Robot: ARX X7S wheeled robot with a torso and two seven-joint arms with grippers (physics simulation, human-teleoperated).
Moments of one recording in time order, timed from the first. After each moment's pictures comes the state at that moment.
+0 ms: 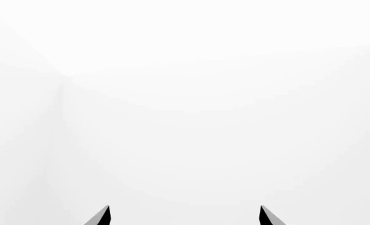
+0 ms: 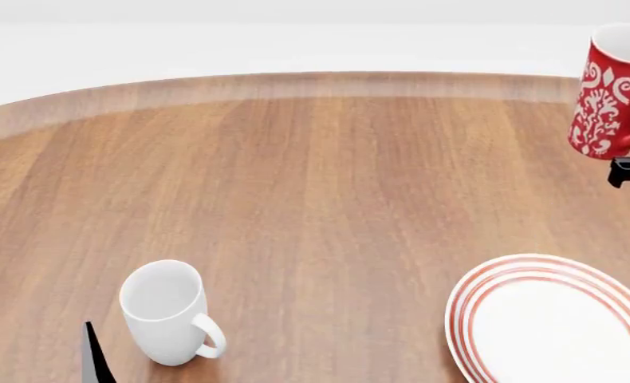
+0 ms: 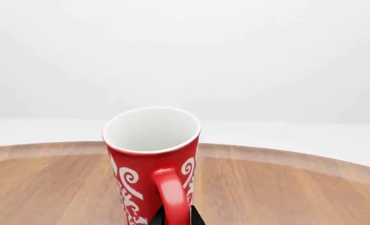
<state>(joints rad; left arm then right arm) -0.24 -0.38 0.61 -0.44 0.16 0.99 -0.84 1.06 0.80 -0.40 0.56 0.79 0.41 -0.20</state>
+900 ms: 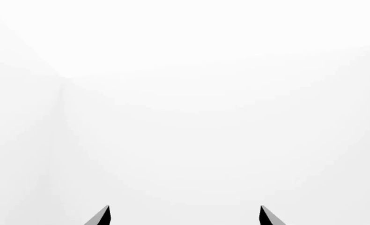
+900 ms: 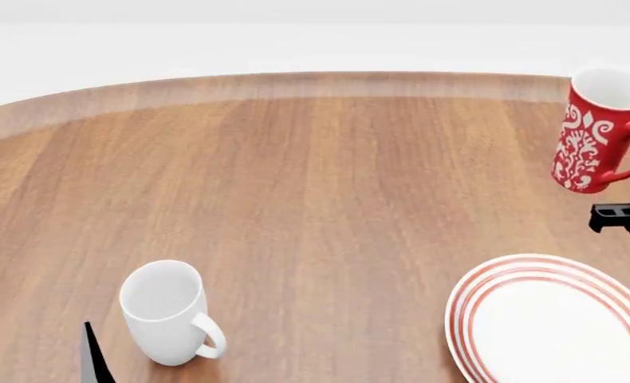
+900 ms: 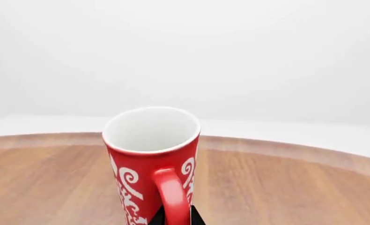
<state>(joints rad) -0.25 -0.39 0.63 -0.43 0.17 0.99 -0.88 0.97 0.73 -0.40 0.73 0.74 0.19 -0.29</state>
